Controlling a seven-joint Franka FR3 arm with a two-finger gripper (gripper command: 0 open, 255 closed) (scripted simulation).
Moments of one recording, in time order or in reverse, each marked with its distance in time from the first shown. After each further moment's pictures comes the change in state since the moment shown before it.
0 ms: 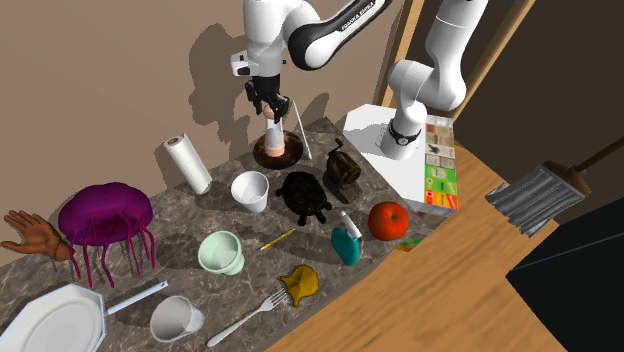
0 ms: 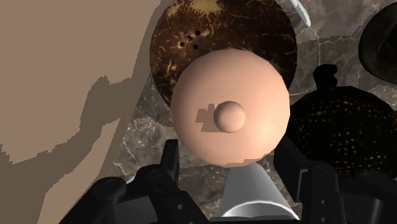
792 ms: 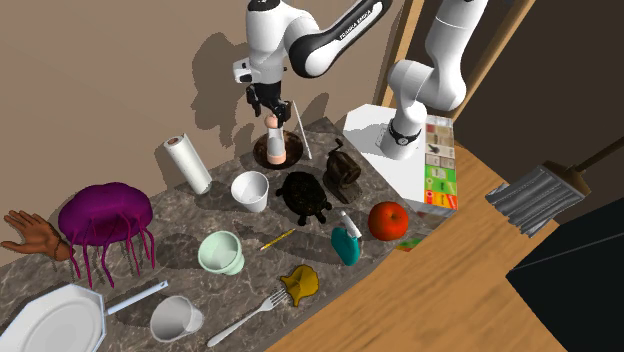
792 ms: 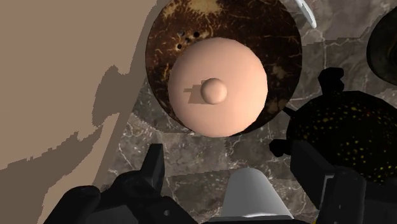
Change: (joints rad) arm 0.001 0.019 -0.009 -0.038 0.009 0.055 -0.007
